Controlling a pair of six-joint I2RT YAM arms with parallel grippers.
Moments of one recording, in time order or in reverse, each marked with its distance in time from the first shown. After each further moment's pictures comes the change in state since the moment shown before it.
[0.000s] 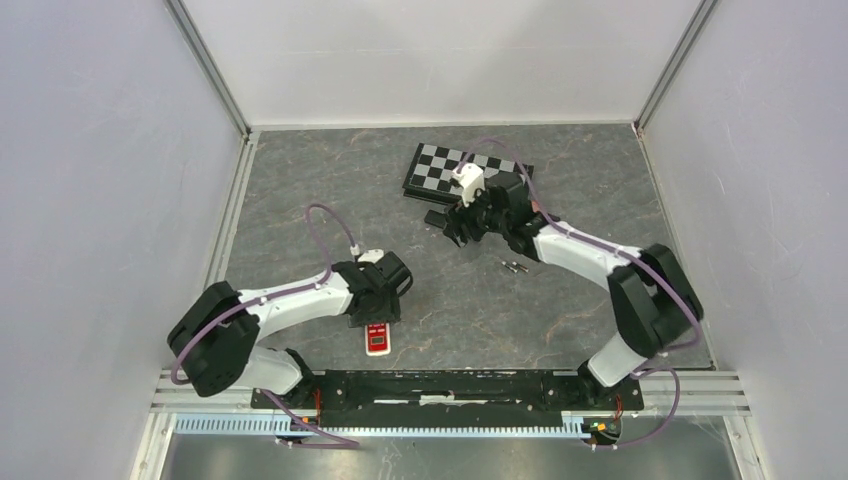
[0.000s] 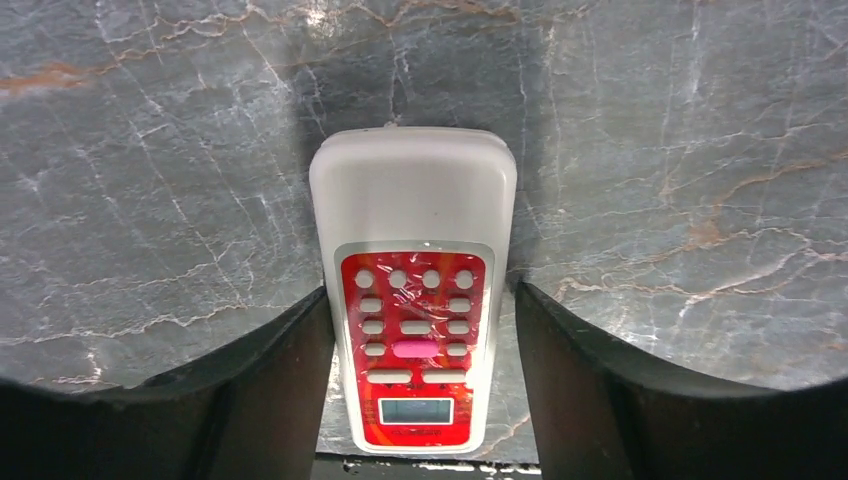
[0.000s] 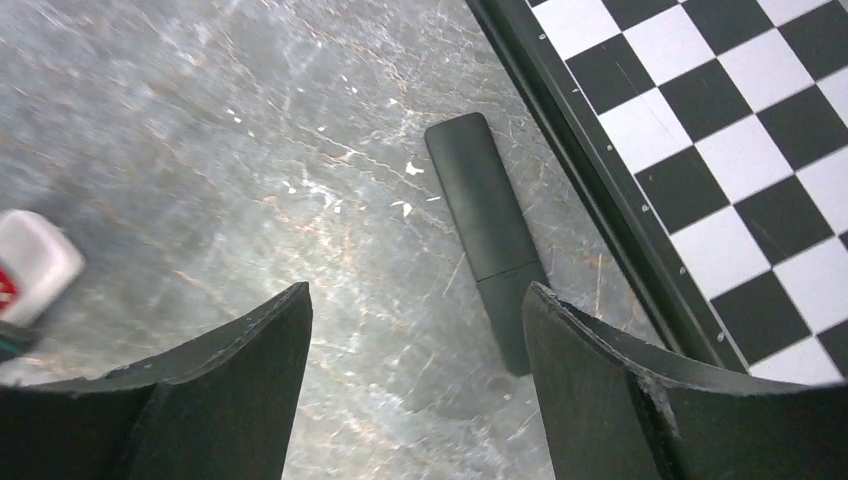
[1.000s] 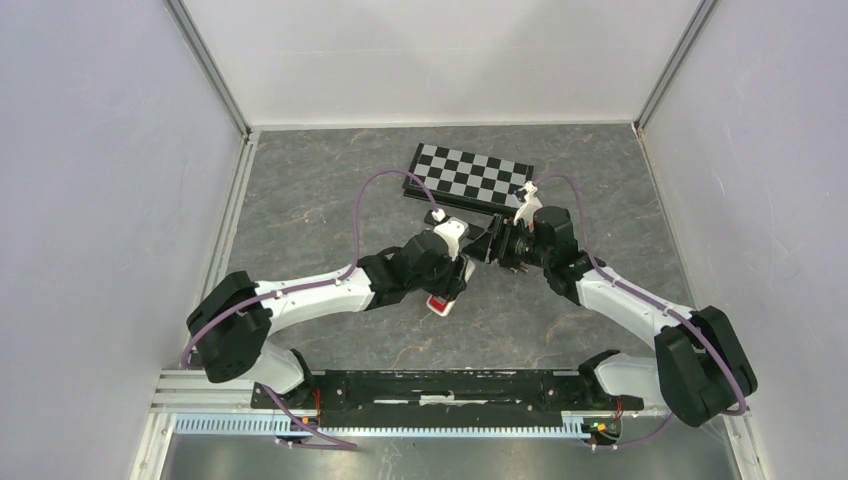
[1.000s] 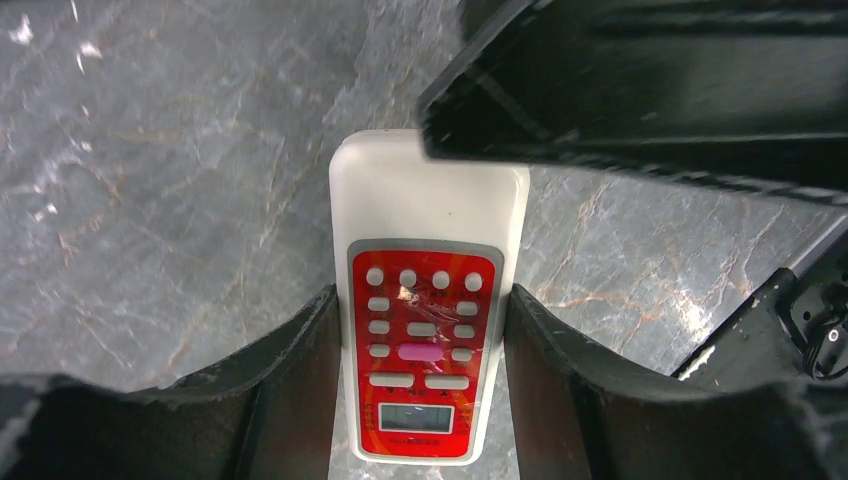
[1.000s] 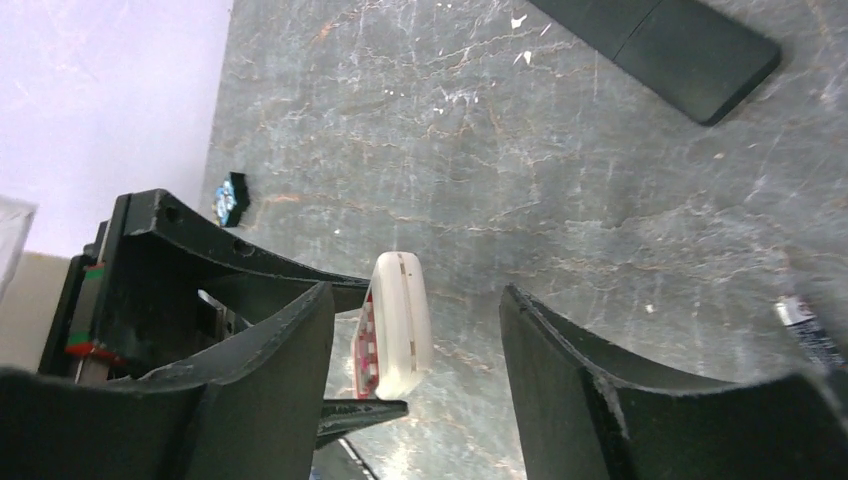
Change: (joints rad) left arm -0.159 0.101 0.180 0.550 0.139 0.538; right arm -0.101 -0.417 -0.412 0.100 -0.144 0.807
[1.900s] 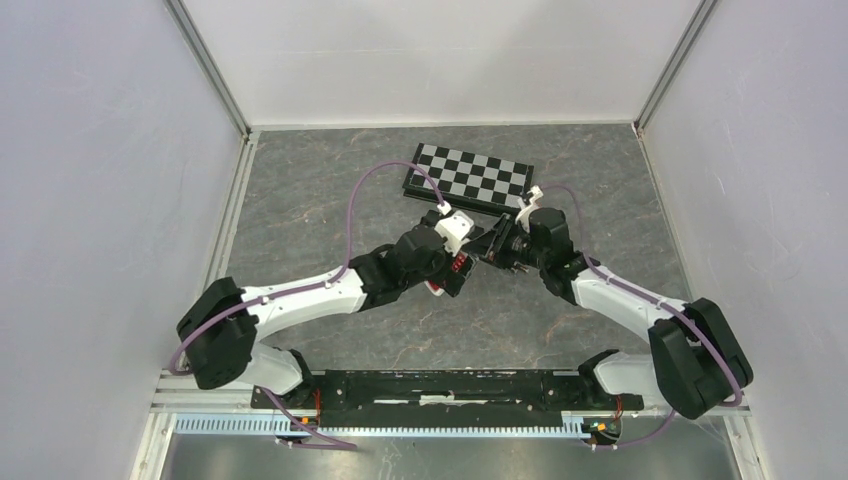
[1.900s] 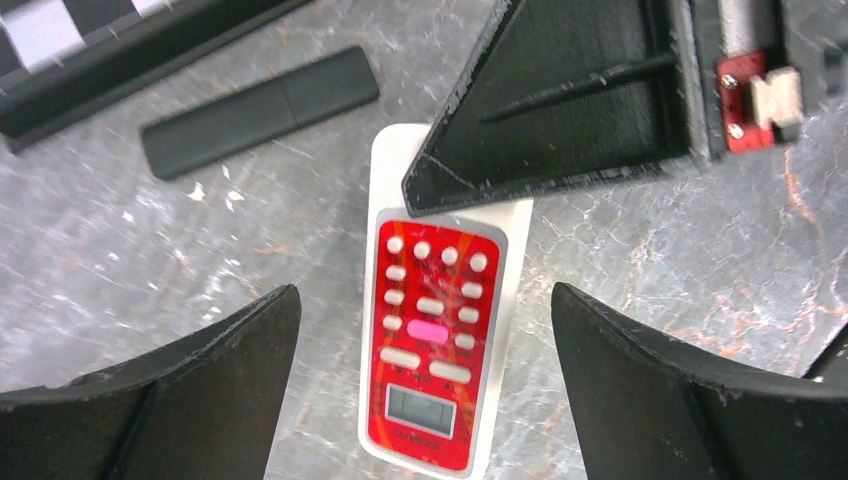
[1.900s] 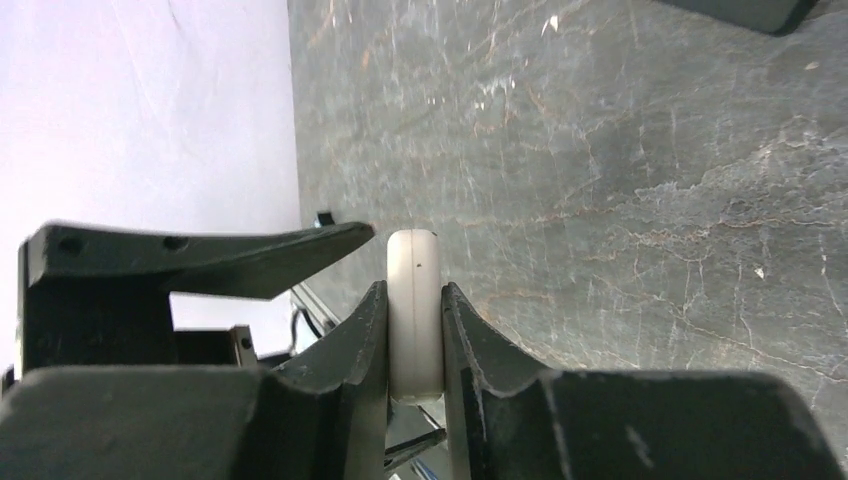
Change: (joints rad) left arm 0.000 -0.040 0.011 0.100 -0.072 0.261; right arm 0.018 0.064 -0.009 0.074 -0.008 0.340
